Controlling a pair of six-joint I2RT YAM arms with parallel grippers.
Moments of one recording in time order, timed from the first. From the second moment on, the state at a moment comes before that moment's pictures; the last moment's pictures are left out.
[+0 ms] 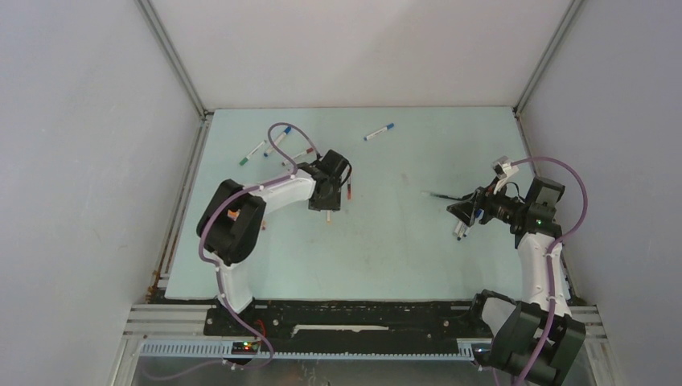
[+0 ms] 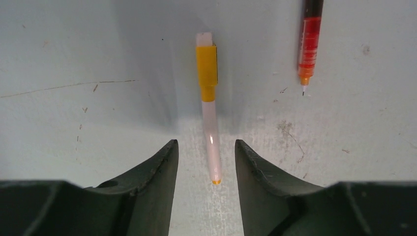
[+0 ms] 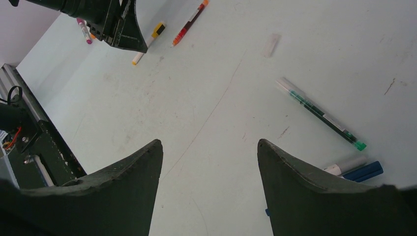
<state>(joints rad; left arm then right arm) -0.61 1.87 1.25 -0.56 -0.21 -0.52 -0.38 1.00 0.64 -0.33 -1.11 -0.25</state>
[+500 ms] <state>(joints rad) -0.61 1.93 1.29 -0.59 -0.20 -0.52 -0.38 1.00 0.64 -0.34 -1.11 -0.26</state>
